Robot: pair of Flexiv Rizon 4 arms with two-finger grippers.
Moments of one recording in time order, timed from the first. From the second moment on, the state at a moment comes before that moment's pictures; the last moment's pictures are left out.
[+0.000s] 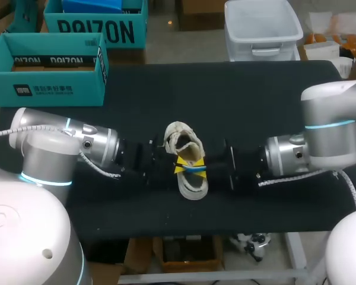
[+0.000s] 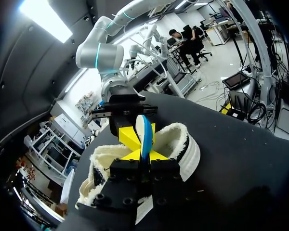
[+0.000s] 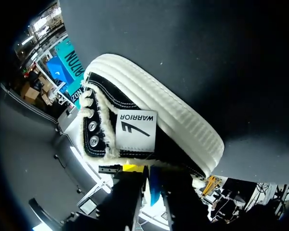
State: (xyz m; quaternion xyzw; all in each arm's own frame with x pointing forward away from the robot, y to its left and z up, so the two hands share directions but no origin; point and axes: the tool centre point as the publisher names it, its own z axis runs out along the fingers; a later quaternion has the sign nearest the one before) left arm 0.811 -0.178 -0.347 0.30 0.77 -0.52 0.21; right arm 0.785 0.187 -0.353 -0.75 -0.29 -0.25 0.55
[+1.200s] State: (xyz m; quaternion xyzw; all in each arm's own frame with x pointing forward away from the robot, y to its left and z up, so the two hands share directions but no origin) left arm 0.792 -0.151 -0.308 0.28 0.79 -0.51 0.18; right arm 0.762 0.180 -0.358 -0.79 -0.30 -0.22 0.48
